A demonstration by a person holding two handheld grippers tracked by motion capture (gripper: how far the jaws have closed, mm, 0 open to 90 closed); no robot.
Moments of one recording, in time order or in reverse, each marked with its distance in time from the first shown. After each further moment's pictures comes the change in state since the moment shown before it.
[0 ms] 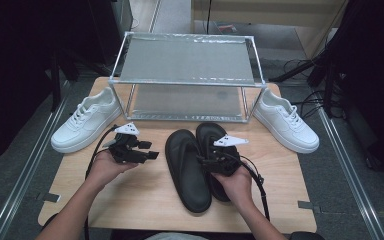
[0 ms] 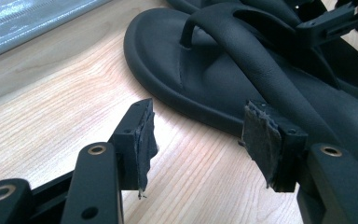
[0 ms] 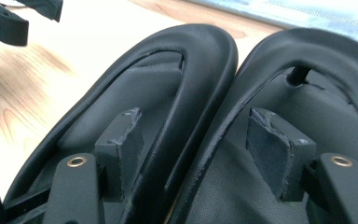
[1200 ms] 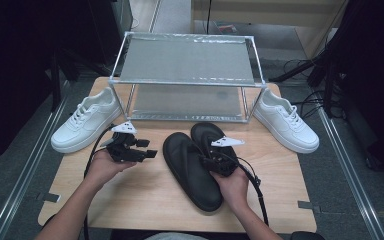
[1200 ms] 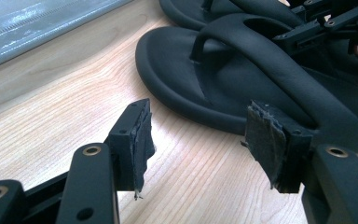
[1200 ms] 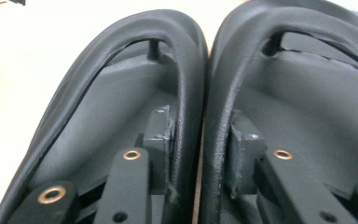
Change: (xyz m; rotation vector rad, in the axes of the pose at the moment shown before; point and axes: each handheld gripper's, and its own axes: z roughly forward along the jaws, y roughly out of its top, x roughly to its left) left arm 0.004 -0.001 -0.005 -0.023 0.011 -0.011; right arm 0.002 -0.005 0.010 0.034 -0.053 0.072
